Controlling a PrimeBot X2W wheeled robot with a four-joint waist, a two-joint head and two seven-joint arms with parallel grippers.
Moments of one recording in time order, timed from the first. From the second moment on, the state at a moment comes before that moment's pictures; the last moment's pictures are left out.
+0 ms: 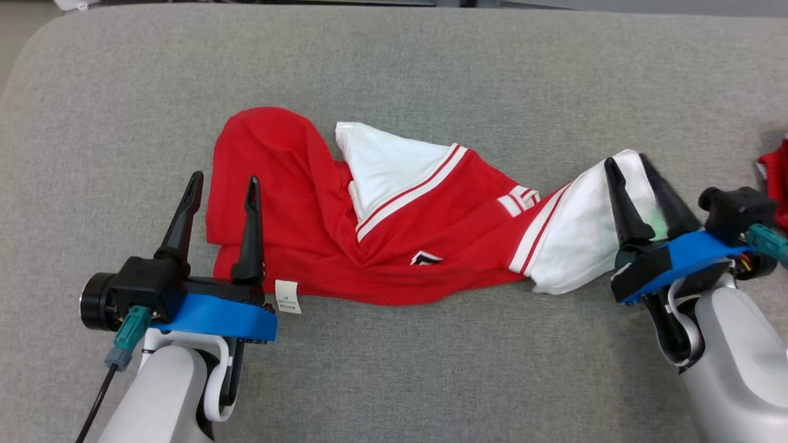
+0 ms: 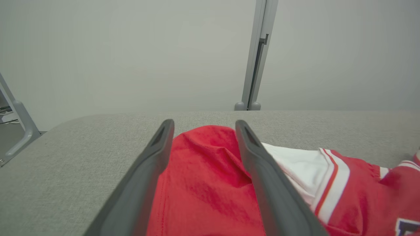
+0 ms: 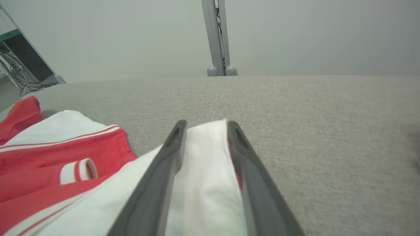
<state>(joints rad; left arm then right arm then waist) -0.32 0.26 -0.35 0.17 -0.39 0.09 -0.26 -0.49 -0.22 0.14 0.45 0.36 0.13 -0.16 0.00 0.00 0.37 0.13</state>
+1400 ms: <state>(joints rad) -0.11 0.33 -0.29 0.16 -0.46 0.13 -0.12 0.02 -0.10 -0.01 -0.11 0.20 0.13 -0.07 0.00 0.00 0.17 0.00</state>
